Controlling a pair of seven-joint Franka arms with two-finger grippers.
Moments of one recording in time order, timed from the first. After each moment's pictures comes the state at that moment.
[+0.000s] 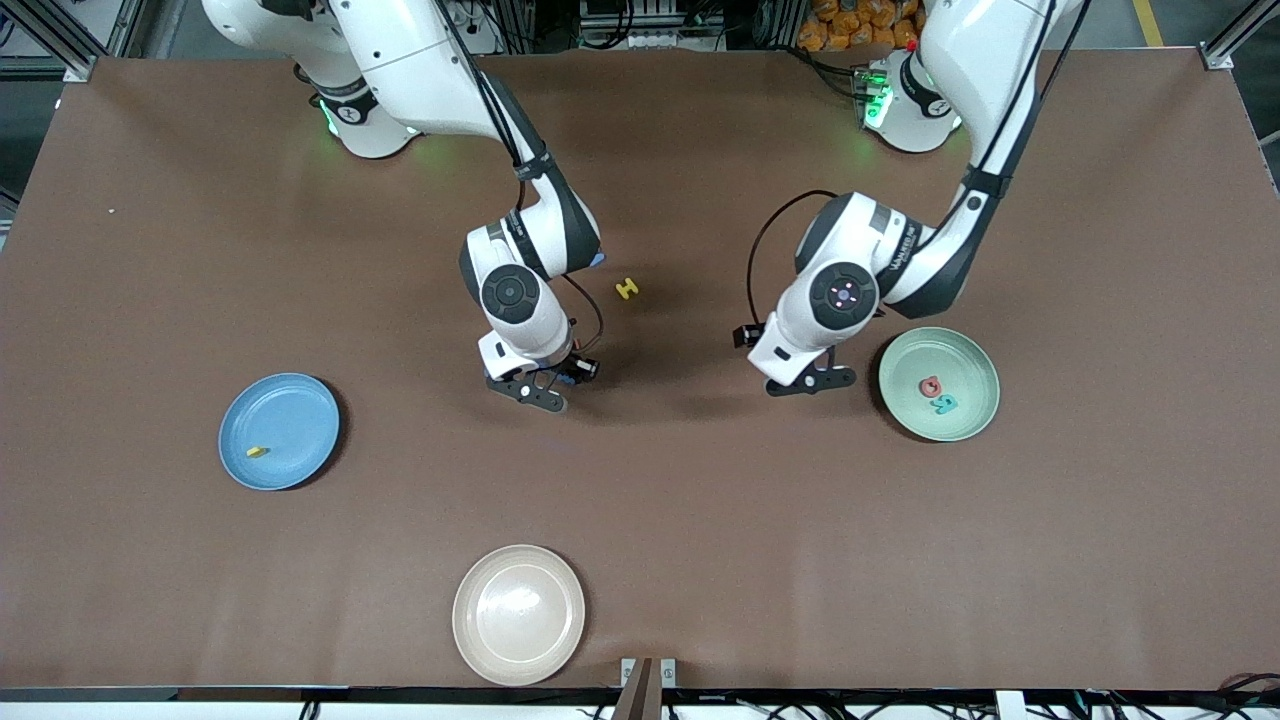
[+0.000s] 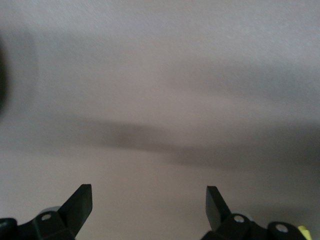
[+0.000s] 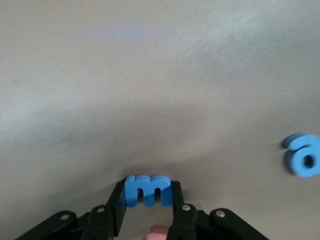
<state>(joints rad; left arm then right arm) -0.43 0.46 -0.15 -1.86 -0.10 2.12 -0.69 0.89 0.68 -0.30 -1.79 0.35 2.39 0.73</state>
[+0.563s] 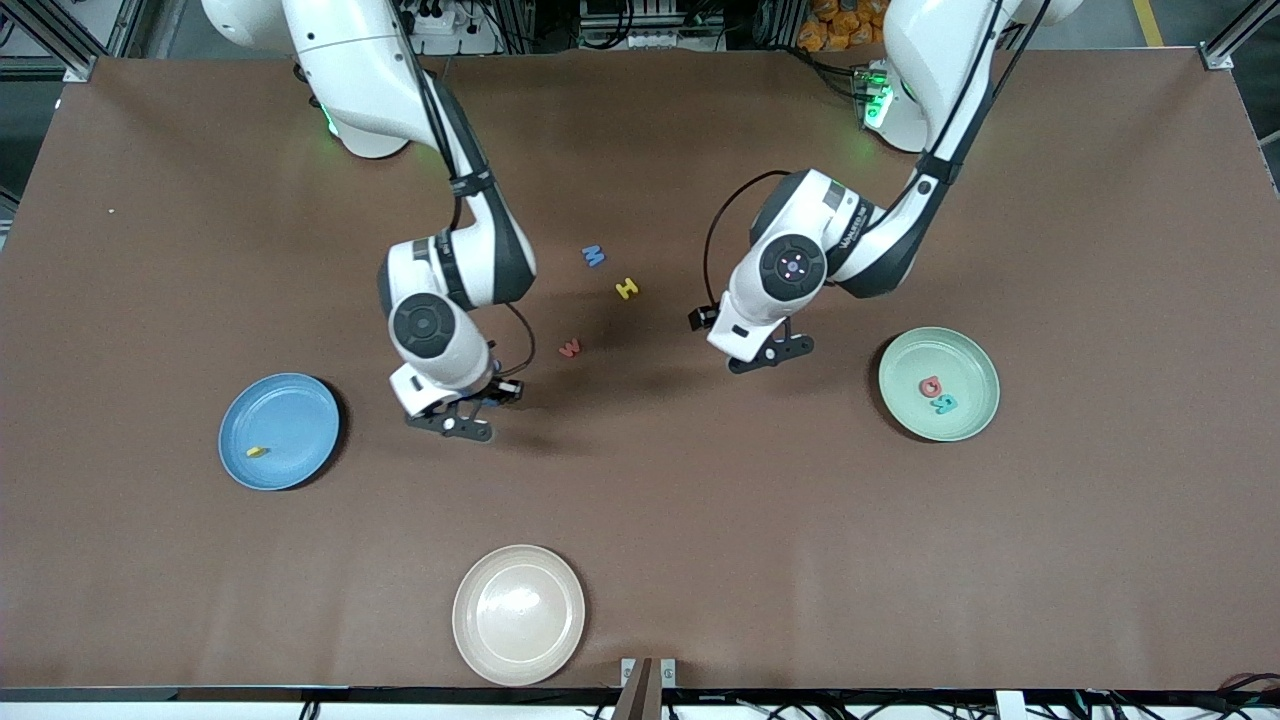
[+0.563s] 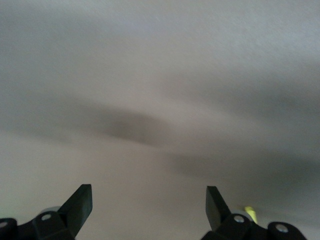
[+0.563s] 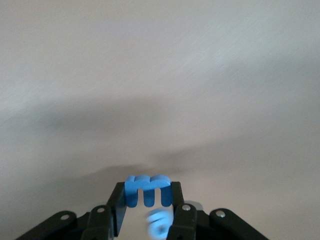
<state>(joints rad) -0.54 0.47 -0.15 -1.86 -0.19 2.18 -0.88 0.88 0.63 -0.54 -1.79 0.34 2.23 0.36</state>
